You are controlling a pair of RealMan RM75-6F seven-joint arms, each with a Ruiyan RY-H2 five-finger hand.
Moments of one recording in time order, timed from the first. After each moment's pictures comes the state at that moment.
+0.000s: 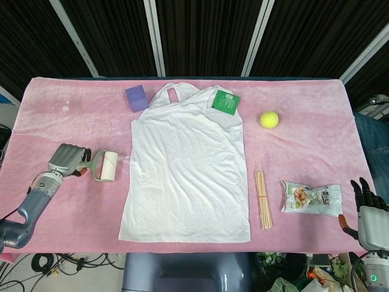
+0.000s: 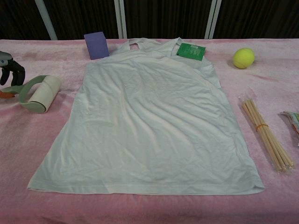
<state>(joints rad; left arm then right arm) -0.65 -1.39 -0.05 -1.05 1.34 0.81 -0.03 0.04 -1.10 0.08 -1.75 -1.27 1.42 -0.22</state>
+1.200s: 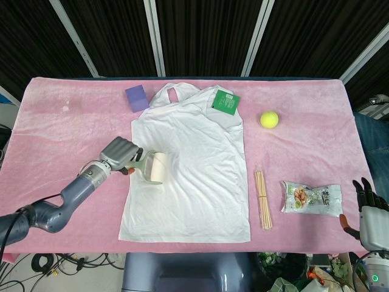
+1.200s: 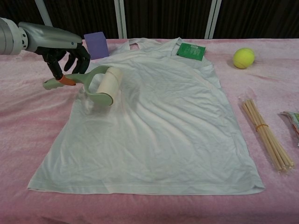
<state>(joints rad) -0.94 -1.29 -0.14 -1.47 1.02 0.60 0.38 0.04 -1.09 0.09 -1.76 -1.26 1.42 -0.19</state>
